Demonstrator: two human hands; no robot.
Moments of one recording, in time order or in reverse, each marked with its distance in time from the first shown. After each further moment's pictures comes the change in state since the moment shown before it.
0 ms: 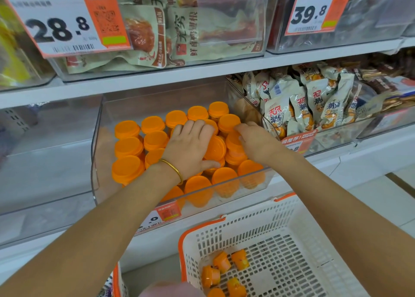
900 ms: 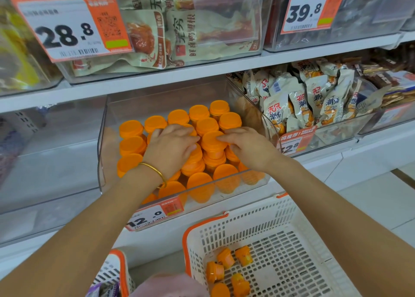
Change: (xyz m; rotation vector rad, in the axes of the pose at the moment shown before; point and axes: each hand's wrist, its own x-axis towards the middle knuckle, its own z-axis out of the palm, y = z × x) left_hand -0.022 -0.017 -0.021 -0.104 -0.132 -0.160; right_hand -0.025 -0.009 0.004 -0.020 0.017 -0.223
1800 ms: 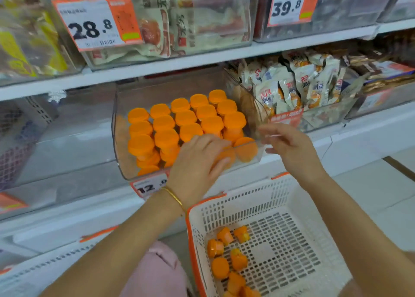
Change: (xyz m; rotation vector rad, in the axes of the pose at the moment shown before) left_hand -0.080 0.075 -0.005 -0.328 0.303 0.228; right_hand -0.114 0.008 0.003 0.904 0.485 0.179
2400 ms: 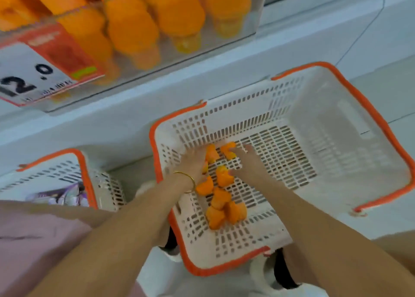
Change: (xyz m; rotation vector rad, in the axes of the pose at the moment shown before) left_hand -0.166 -0.012 0.263 -0.114 -1.007 -0.639; right_hand -0.137 0.290 0.094 -0.607 -0.616 0.607
